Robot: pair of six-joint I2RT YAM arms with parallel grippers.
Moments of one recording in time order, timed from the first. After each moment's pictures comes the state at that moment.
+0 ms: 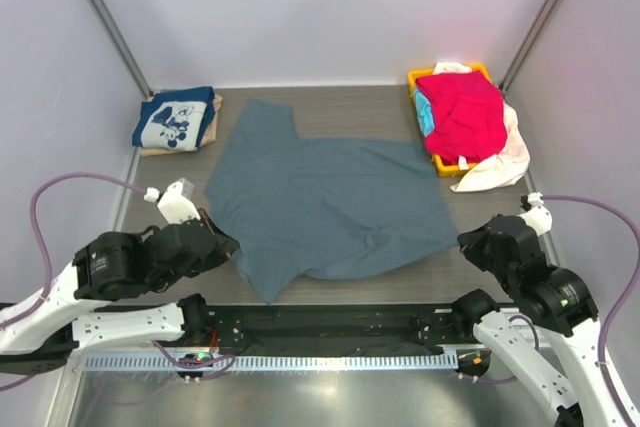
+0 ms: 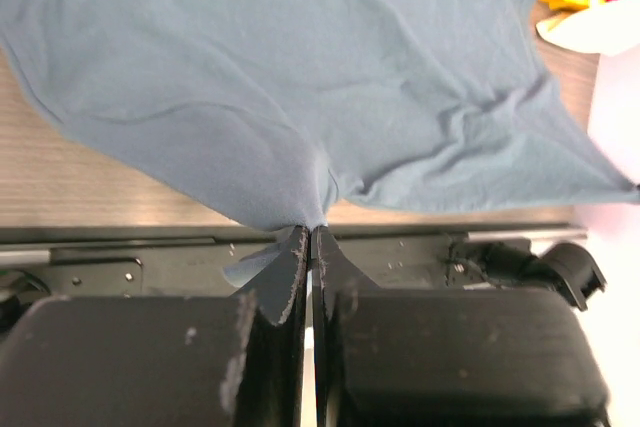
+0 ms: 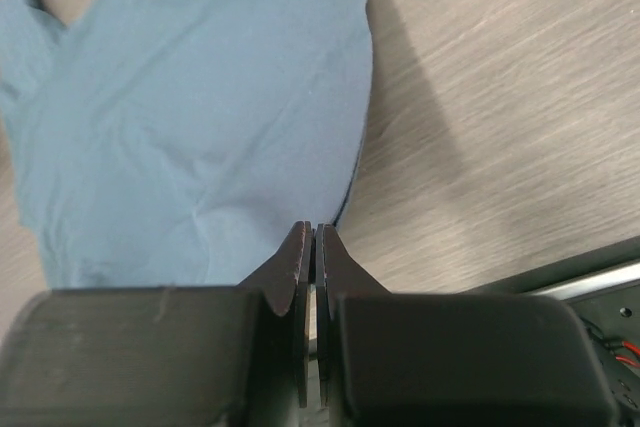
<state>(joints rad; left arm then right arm) -1.22 0.71 1.19 -1.34 -0.59 -1.33 0.45 0.43 0.90 -1.19 0.39 0.97</state>
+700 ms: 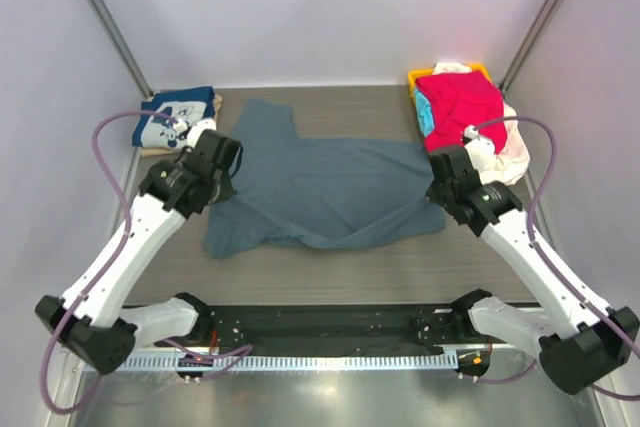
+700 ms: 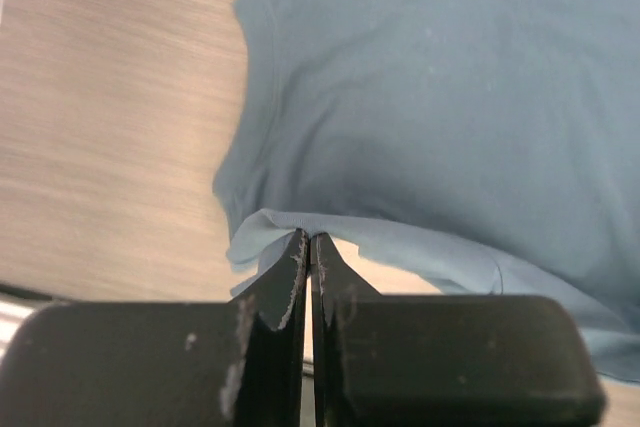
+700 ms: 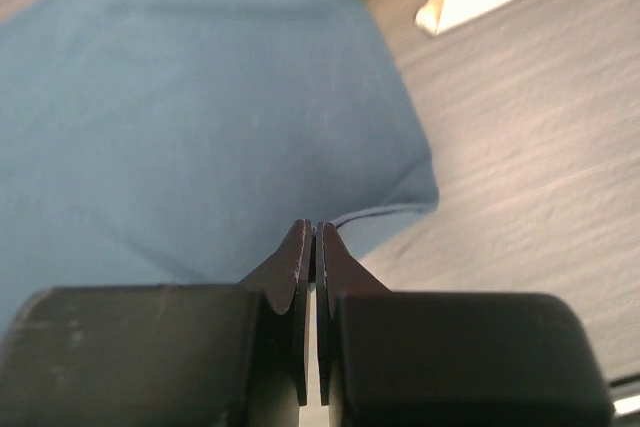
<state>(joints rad) -0.55 1.13 1.30 -1.15 -0.51 -0.65 0.43 1.01 0.98 -0.82 0.49 0.76</state>
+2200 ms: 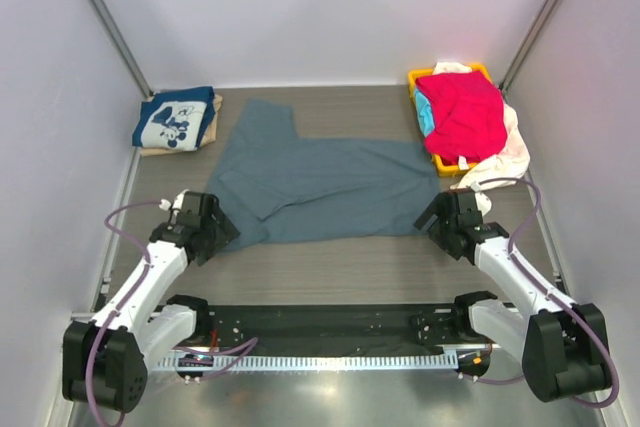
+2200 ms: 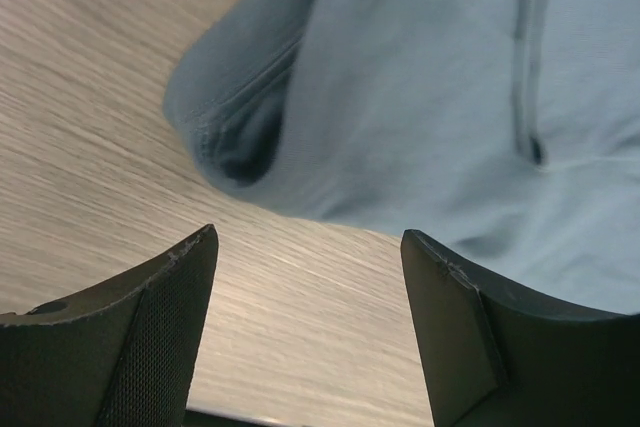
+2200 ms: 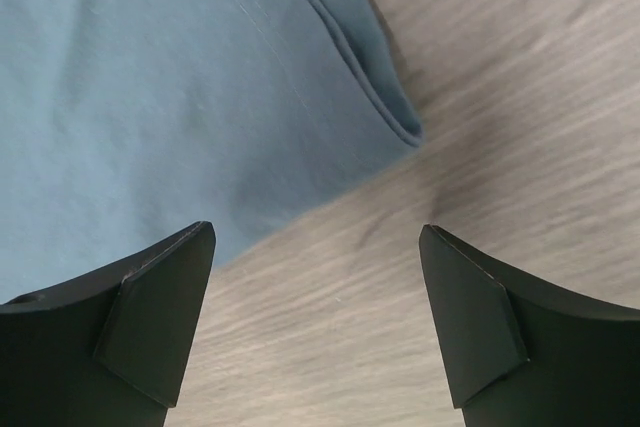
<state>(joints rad) -0.18 0.95 0.55 -0.66 -0.15 -0.83 0.17 0.99 0.45 -0.43 0.11 0.85</state>
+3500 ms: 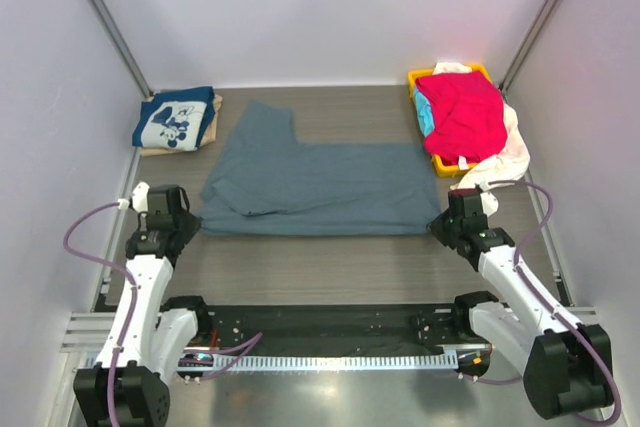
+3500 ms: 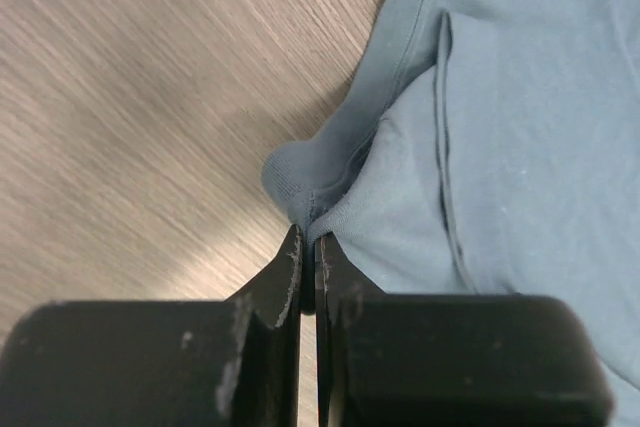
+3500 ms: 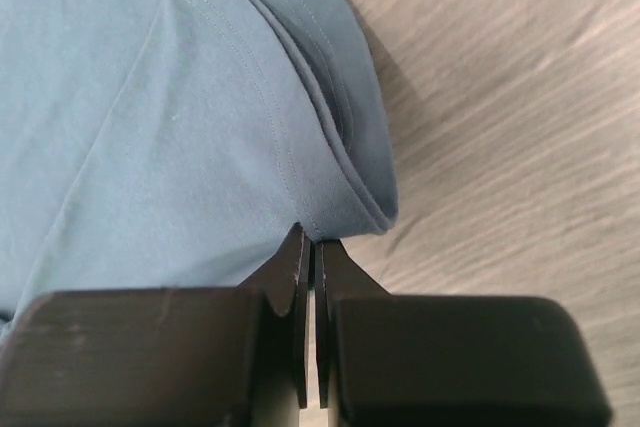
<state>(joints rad) 0.06 0.81 0.59 -0.63 -0.24 -0.81 0.16 0.91 0.44 -0.40 0.15 0.91</state>
